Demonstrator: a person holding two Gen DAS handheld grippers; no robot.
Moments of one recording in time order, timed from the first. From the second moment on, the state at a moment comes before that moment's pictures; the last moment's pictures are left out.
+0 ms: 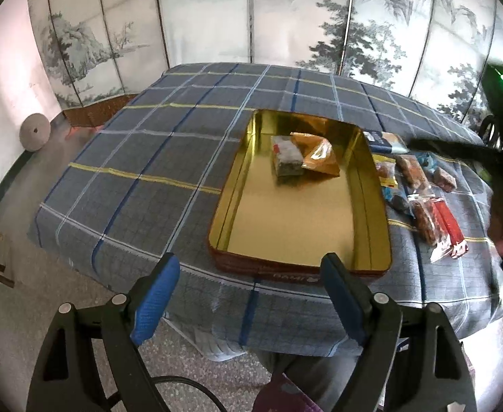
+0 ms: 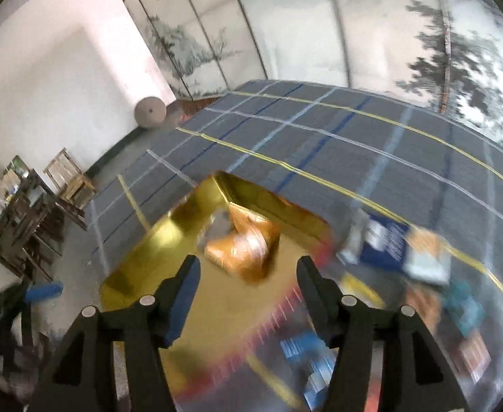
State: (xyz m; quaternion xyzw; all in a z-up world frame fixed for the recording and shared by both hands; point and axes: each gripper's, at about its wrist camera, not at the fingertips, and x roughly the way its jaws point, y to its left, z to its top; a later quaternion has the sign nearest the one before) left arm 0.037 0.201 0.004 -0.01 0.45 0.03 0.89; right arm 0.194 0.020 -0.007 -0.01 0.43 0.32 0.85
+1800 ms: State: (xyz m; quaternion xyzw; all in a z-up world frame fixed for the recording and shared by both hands) left arm 0.032 0.115 0.011 0.03 0.47 -0.10 0.87; right arm 0.088 -0.113 -0.038 -0.03 0.43 0.15 0.89
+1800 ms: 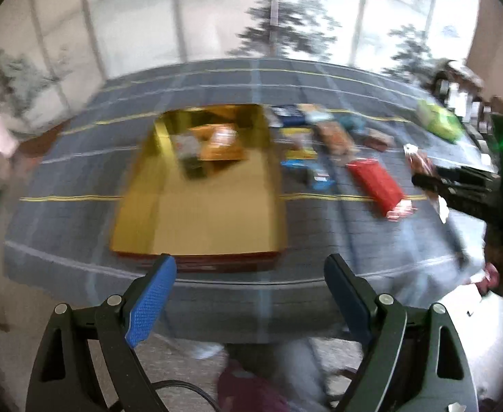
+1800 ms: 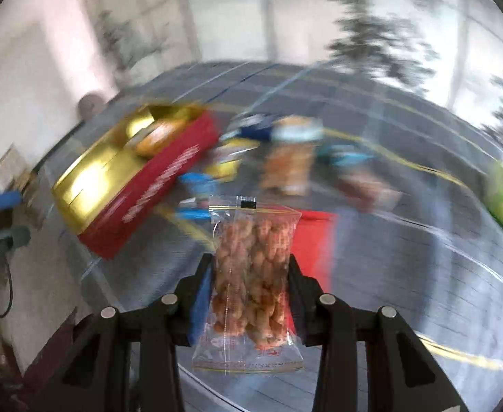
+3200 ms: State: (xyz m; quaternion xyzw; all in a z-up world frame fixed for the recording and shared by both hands) left arm 0.161 -0.107 -0.078 0.06 0.59 -0.07 0.80; right arm 0.102 -0.287 -0.088 0.06 0.41 0.04 0.91
